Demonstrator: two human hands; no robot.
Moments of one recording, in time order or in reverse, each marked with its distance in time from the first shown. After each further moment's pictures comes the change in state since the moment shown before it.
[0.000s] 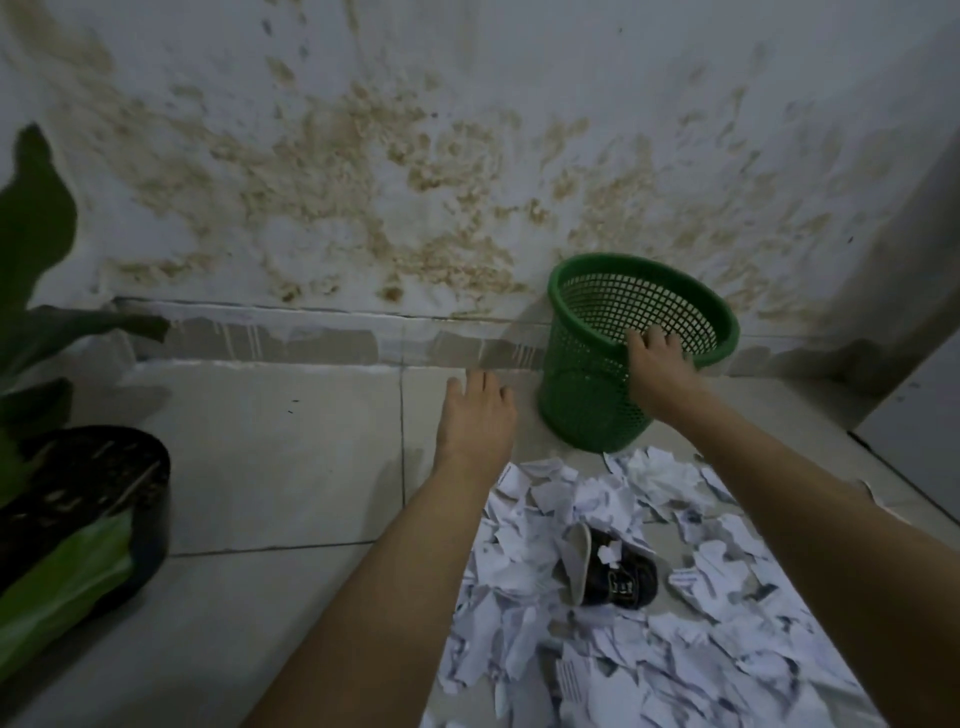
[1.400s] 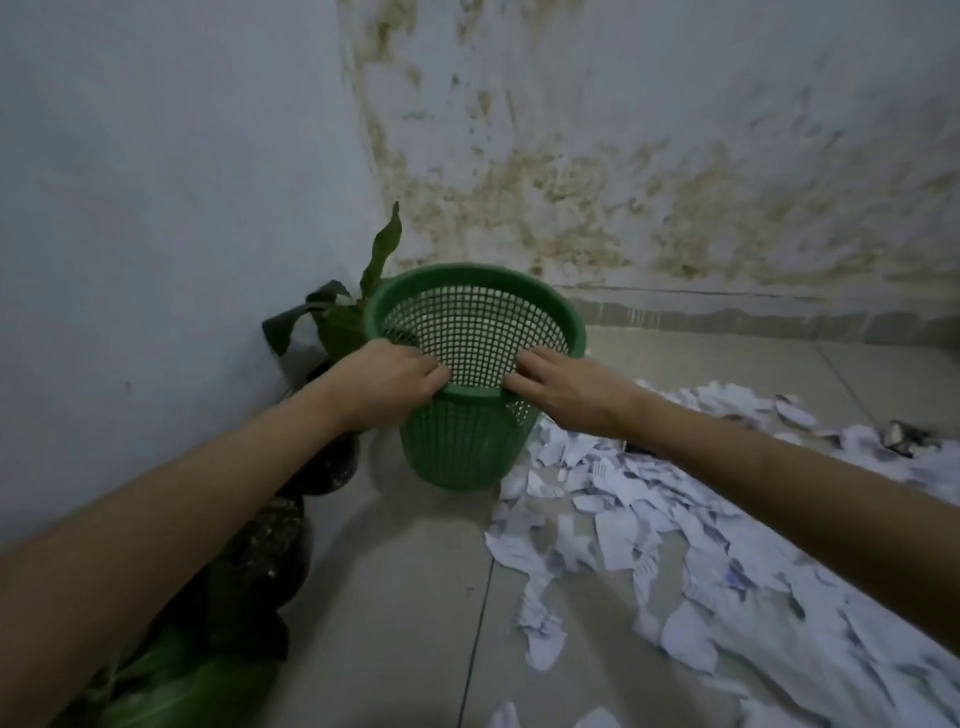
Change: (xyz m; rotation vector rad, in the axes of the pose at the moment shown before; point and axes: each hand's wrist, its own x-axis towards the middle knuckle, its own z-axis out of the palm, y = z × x) left_hand -0.327 -0.013 -0.175 0.491 -0.054 0.225; right_hand -0.304 -0.023 -0.093 0.067 0.494 -1.324
